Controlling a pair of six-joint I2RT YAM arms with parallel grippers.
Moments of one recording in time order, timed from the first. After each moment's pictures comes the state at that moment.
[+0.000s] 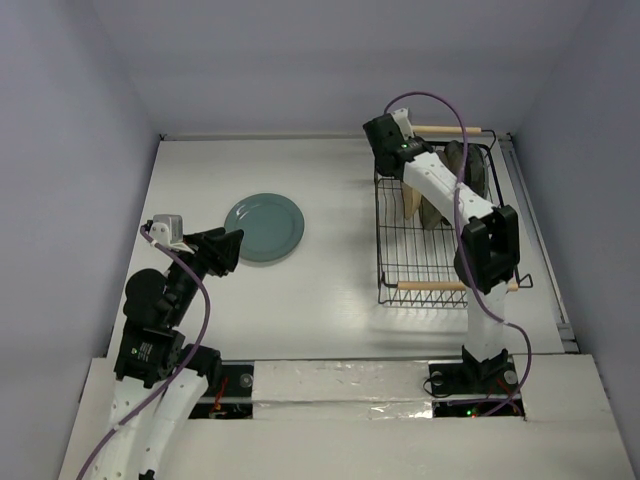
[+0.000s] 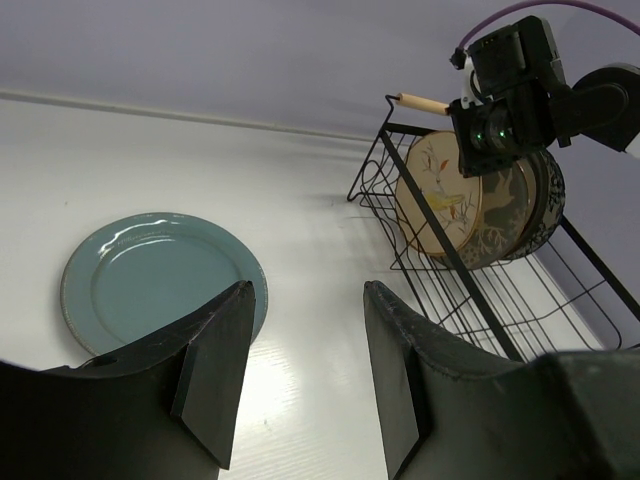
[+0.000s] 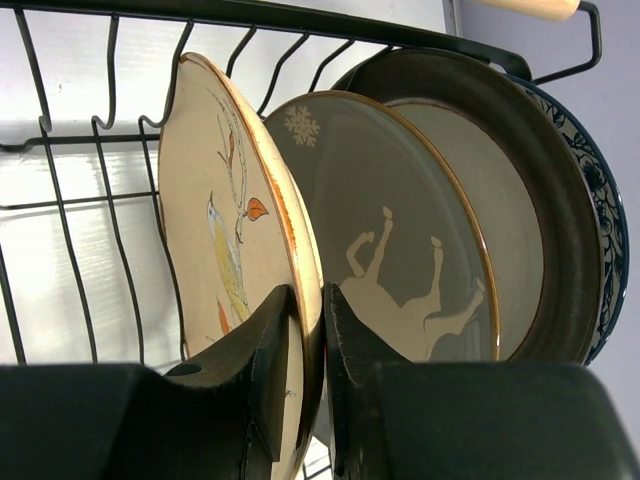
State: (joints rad) left arm -0.25 0.35 0.67 -0.28 0.11 -0.41; right arm 0.46 2.04 1.92 -0.80 0.89 0.10
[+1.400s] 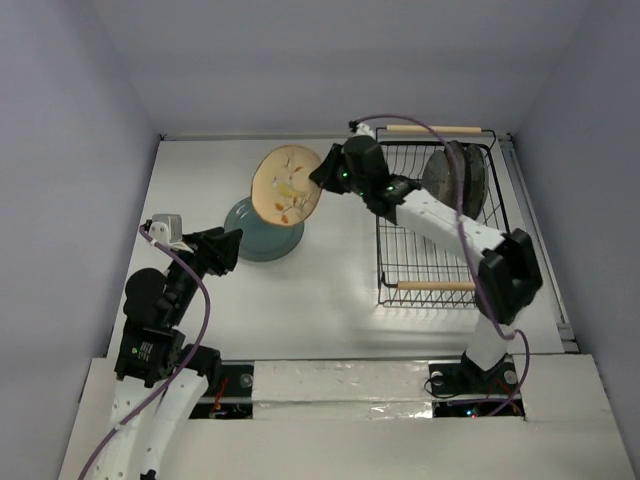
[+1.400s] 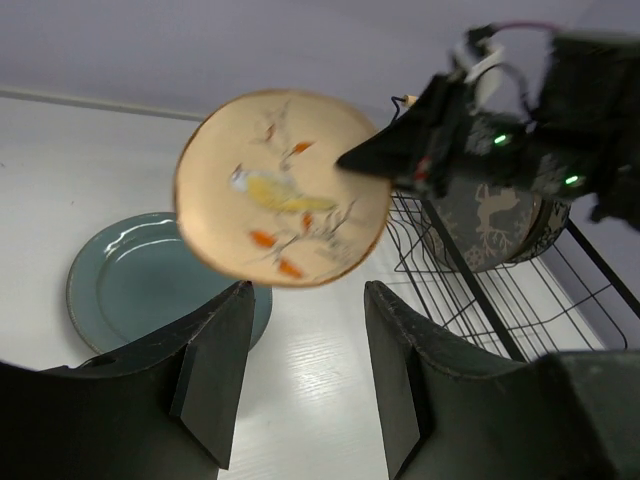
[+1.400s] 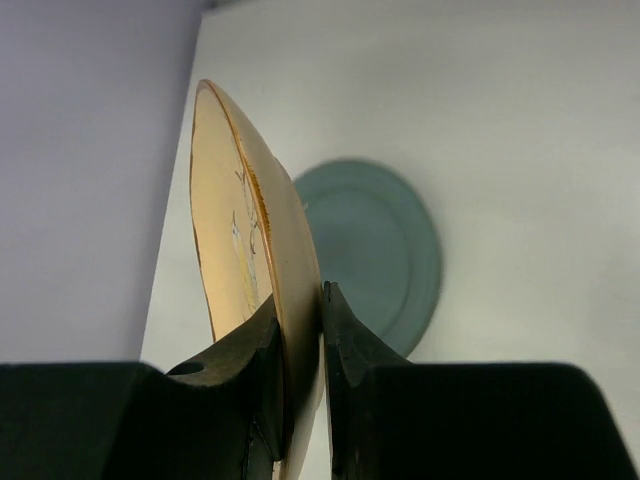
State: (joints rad) left arm -0.24 0.36 0.67 -0.28 0.11 -0.41; right arm 0.67 1.76 1.54 -0.12 0.09 0.74
